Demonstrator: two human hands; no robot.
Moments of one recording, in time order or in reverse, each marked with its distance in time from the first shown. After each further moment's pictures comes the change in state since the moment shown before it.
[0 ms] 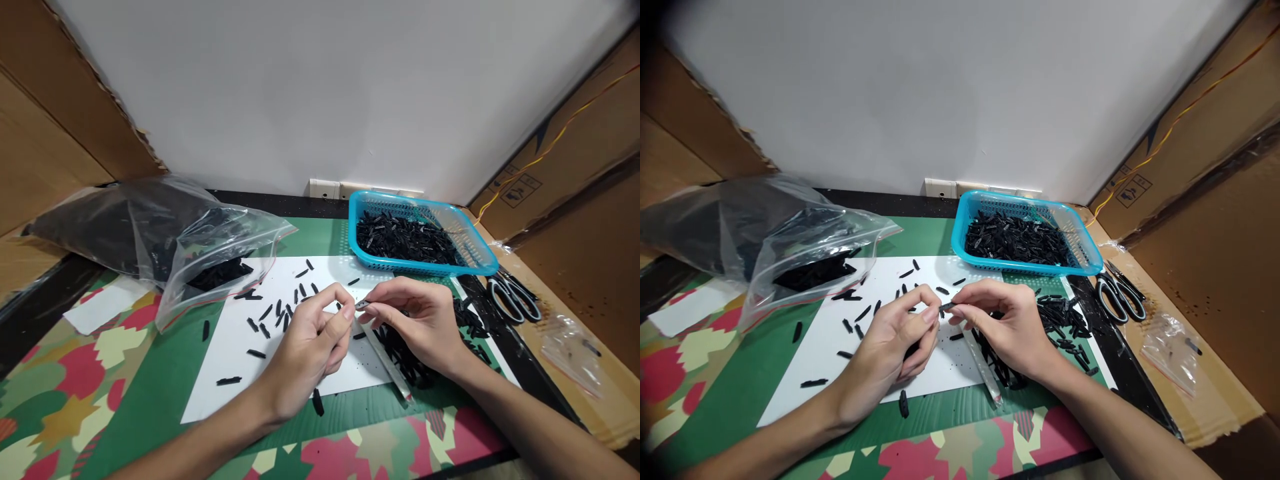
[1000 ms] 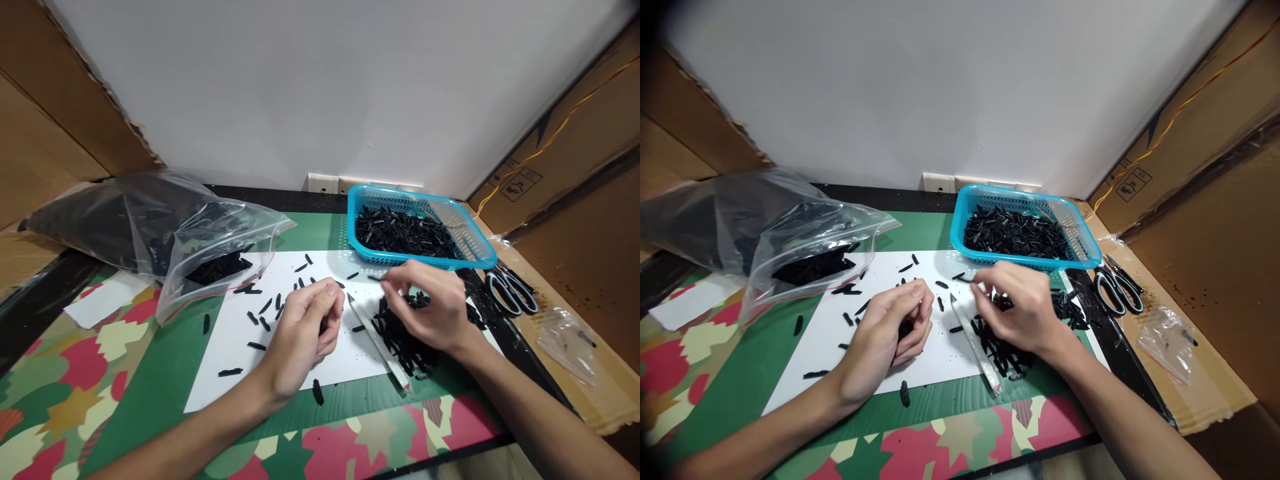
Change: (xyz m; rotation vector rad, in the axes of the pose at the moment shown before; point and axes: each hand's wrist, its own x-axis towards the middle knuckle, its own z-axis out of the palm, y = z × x) left_hand 0.005 0.000 -0.002 -0.052 0.134 -0.039; right_hand 0.009 -0.001 -0.028 -0.855 0.047 -0.532
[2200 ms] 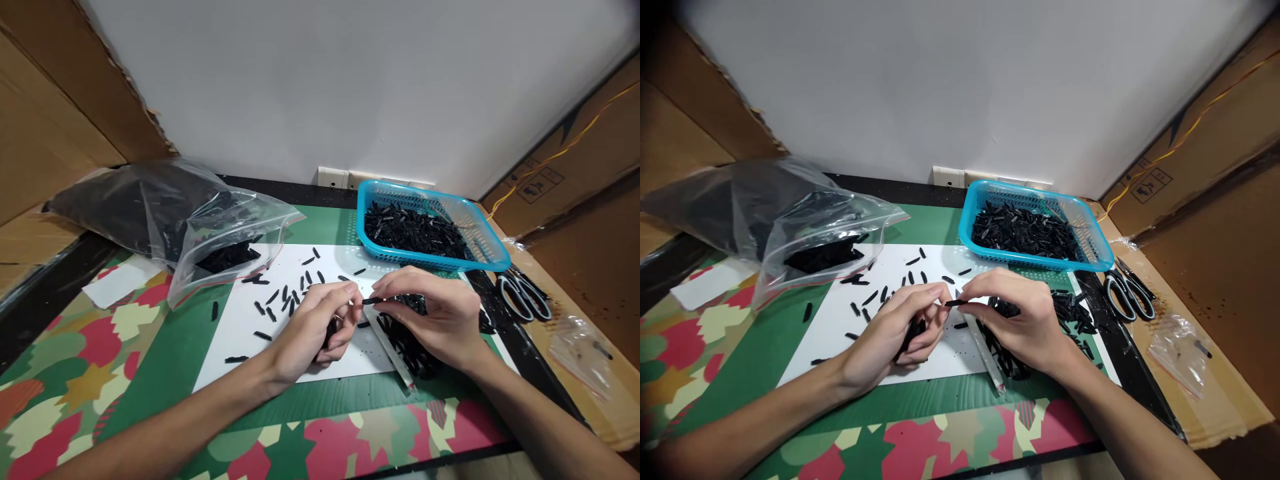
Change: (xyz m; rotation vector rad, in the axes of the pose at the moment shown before) left_hand 0.000 0.006 -0.002 -0.021 -0.145 -0.223; right_hand -0.002 -0.019 0.000 0.541 -0.089 0.144
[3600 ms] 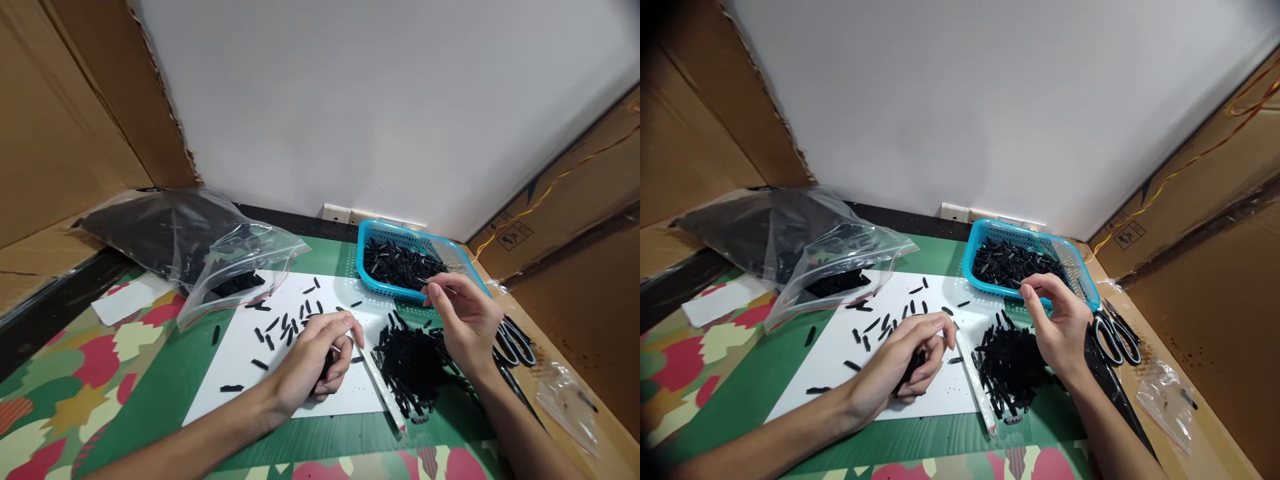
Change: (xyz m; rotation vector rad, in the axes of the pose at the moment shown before) left_hand -0.002 -0.003 -0.001 -0.018 0.026 0.040; right_hand 0.000 0.037 -0.034 -0.172 0.472 0.118
